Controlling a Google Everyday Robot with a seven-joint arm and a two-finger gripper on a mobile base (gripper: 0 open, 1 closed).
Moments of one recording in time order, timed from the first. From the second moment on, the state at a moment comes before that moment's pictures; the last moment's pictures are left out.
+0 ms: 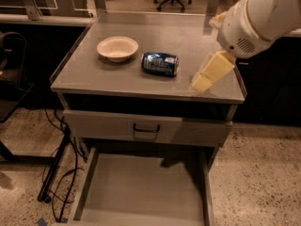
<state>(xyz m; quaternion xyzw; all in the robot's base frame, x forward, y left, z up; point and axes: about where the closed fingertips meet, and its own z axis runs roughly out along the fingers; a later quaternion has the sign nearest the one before) 0.538 -0.121 0.978 -0.58 0.74 0.02 0.35</state>
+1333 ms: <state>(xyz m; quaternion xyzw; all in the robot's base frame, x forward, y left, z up) 0.606 -0.072 0.882 -0.57 0.74 0.04 0.37</state>
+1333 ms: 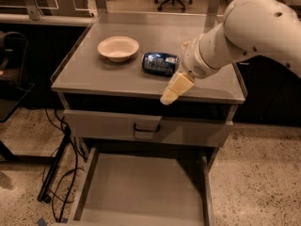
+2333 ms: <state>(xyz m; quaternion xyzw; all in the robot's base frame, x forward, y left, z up) 0.674 -0.063 0.875 -0.57 0.73 0.04 0.38</state>
